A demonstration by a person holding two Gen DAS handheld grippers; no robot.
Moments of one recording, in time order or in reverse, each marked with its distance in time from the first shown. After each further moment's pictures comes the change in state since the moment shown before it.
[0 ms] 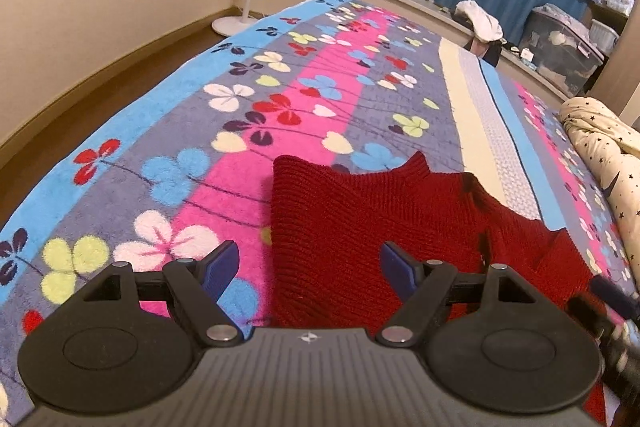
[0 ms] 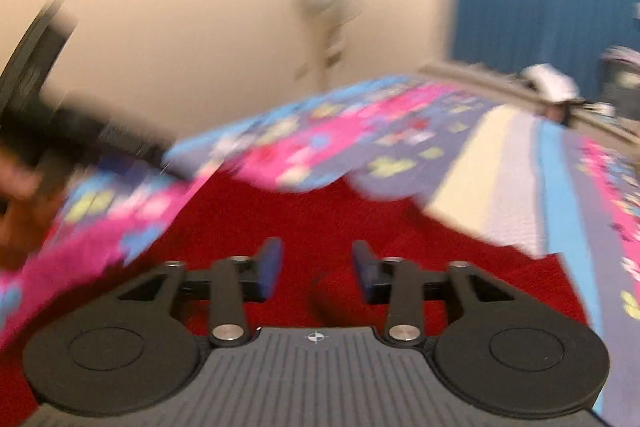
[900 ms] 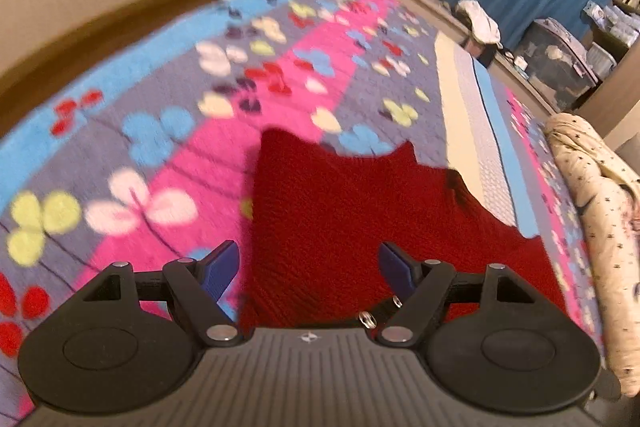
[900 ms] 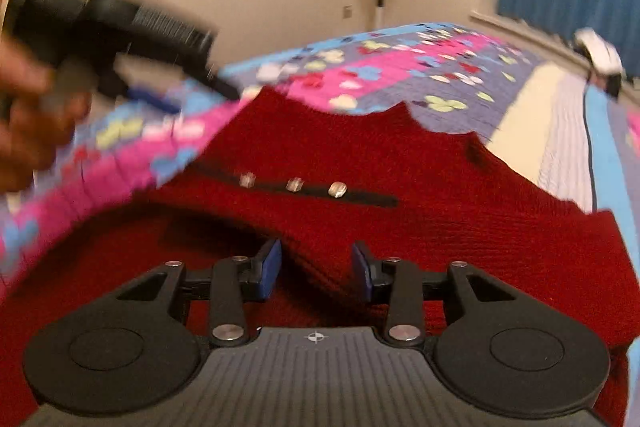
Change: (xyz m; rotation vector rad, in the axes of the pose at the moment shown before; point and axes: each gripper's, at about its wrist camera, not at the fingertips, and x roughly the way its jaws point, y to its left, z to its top) left arm 0.013 0.013 0.000 -0.135 0.116 -0.118; right arm 0.022 0.017 -0.022 -0.056 0.218 0.200
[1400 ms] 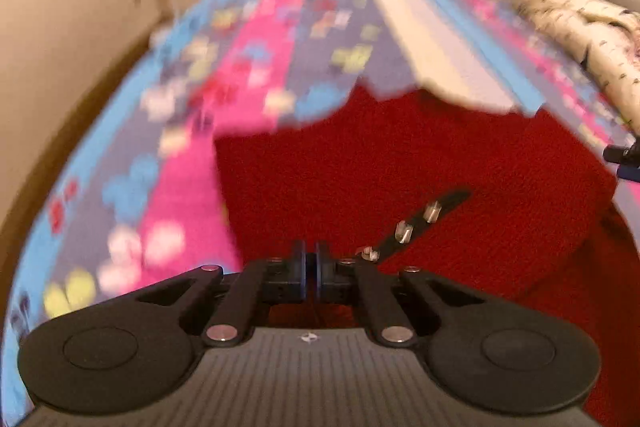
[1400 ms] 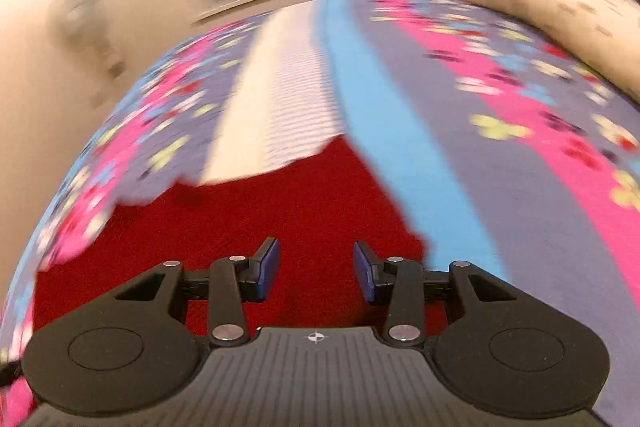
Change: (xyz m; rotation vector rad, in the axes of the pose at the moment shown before) left arm -0.009 -0.056 -0.029 0.491 -0.052 0.117; right arm -0.043 -0.152 -0.019 0.755 -0.087 -0.530
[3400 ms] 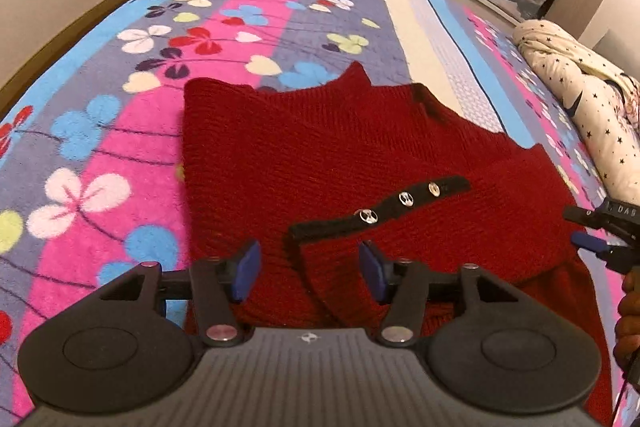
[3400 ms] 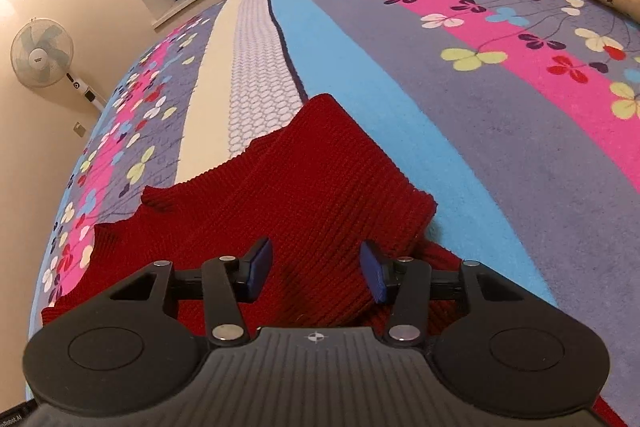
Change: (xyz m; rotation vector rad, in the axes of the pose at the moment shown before) left arm 0.044 0.010 -0.013 -0.203 0.103 -0.137; right arm 0.040 -0.011 -0.010 0.125 0.113 0.046
